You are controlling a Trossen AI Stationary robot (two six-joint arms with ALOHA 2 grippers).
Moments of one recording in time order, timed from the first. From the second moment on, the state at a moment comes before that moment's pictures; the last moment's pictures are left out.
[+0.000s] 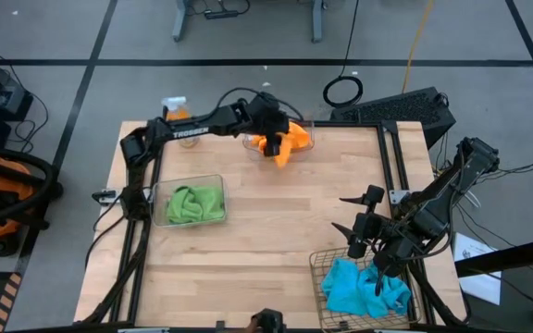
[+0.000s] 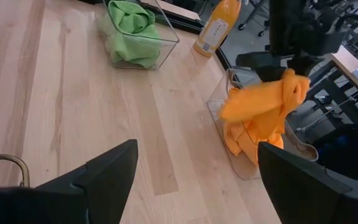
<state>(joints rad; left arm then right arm) 0.45 1.96 1.67 -0.43 0.00 0.53 0.79 1.21 1.07 -0.97 1.04 0.62</state>
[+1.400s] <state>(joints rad) 0.31 2.02 1.67 -0.18 -0.54 1.21 0.79 1.21 1.07 -0.97 1.04 0.63</state>
